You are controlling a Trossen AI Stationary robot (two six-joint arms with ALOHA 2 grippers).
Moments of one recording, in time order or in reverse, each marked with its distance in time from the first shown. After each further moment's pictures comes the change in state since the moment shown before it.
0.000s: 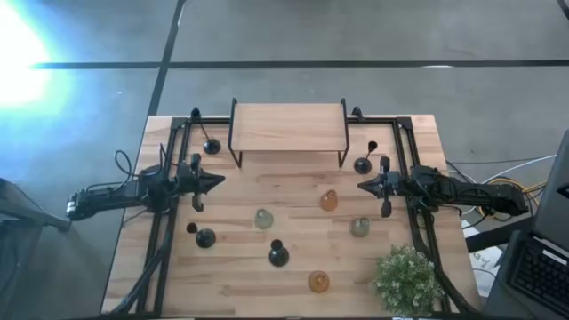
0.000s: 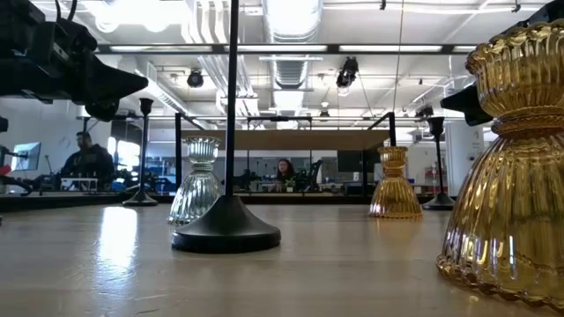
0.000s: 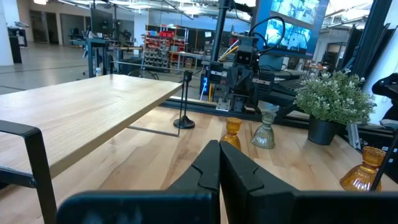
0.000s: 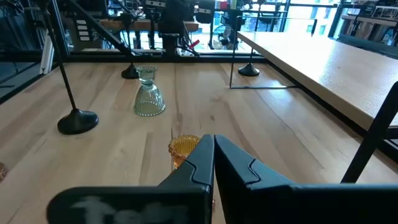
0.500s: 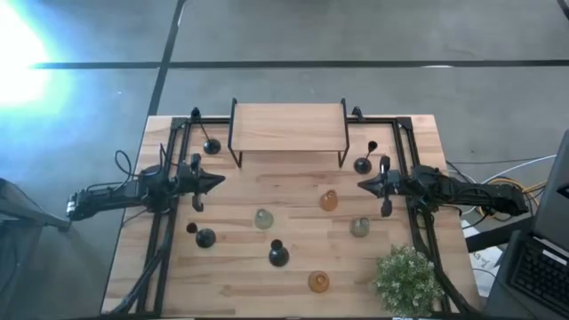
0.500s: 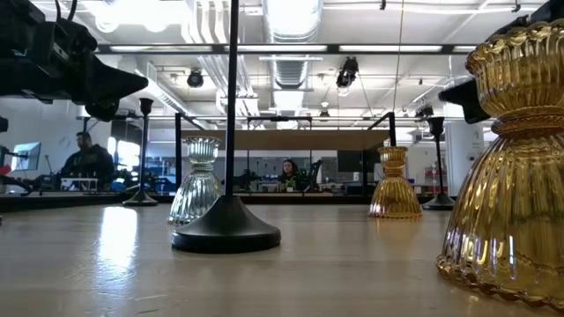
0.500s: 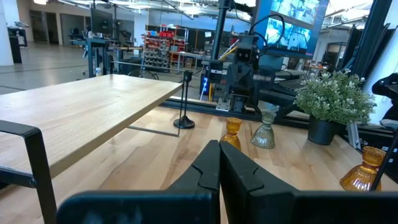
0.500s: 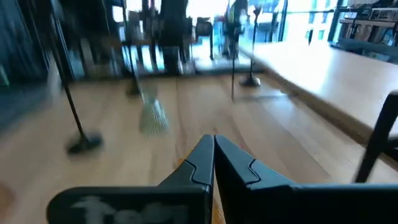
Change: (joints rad) left arm 0.000 0.000 0.000 0.000 0.000 0.000; right arm 0.000 0.000 -0.003 0.088 0.000 0.091
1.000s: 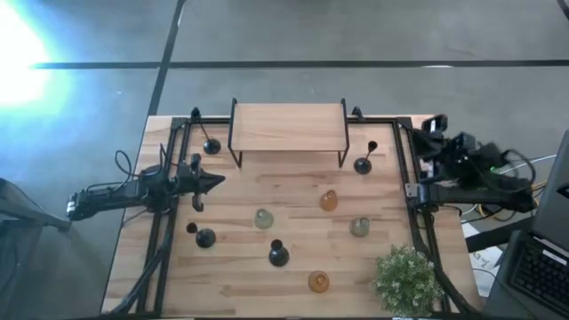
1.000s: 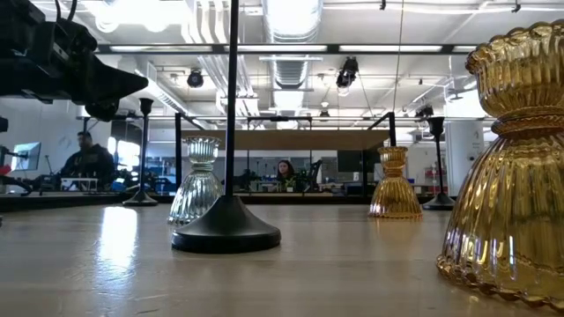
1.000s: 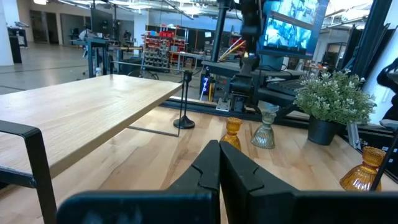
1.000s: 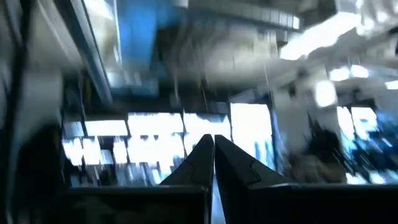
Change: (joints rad) left arm 0.000 0.000 0.000 0.000 0.000 0.000; right arm 0.000 0.190 0.528 0.248 0.197 -0.139
